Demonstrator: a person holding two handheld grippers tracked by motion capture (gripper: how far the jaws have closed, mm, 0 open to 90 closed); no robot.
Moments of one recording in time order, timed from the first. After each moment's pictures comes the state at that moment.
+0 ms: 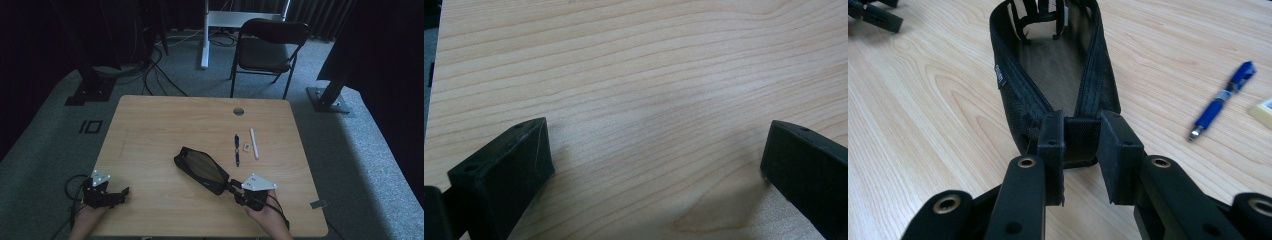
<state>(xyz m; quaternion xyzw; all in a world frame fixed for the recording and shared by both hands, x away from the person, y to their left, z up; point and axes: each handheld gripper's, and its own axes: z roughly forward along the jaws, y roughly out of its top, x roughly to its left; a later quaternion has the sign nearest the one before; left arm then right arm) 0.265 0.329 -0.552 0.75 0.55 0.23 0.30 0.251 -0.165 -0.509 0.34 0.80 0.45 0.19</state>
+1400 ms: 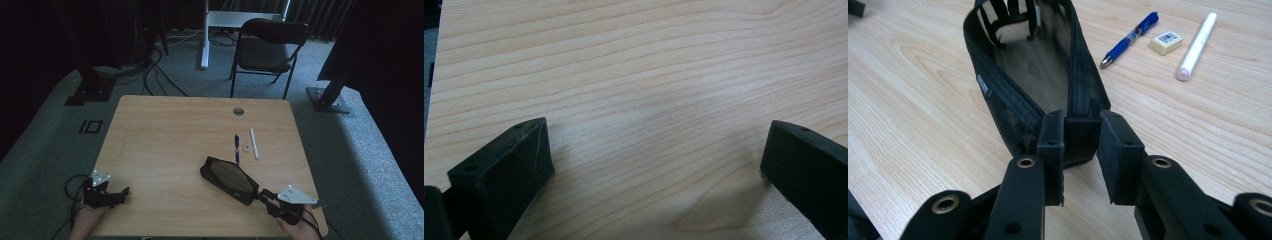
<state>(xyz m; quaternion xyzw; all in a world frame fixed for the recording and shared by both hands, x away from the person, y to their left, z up) 0.265 0.329 -0.552 0.75 0.55 0.23 0.30 0.214 -0.250 -0.507 0.40 0.78 0.44 0.20</state>
